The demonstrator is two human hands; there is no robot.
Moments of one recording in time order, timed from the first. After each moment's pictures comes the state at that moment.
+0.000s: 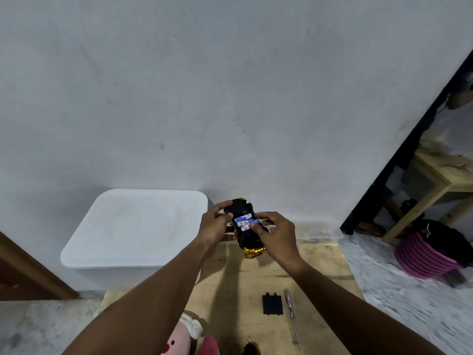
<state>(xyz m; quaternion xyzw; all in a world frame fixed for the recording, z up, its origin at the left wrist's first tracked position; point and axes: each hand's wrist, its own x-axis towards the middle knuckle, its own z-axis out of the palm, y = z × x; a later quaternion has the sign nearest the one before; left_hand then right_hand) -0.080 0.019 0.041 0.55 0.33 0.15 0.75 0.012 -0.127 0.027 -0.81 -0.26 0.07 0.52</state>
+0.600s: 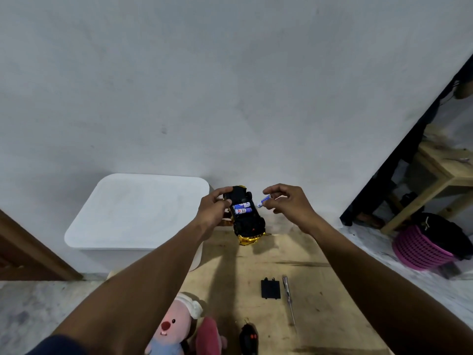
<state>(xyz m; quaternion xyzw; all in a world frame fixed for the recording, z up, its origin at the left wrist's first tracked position) -0.086 0.026 0.045 0.58 0.34 0.14 0.73 0.053 -0.141 0.078 -0.78 -0.29 0.22 0.50</state>
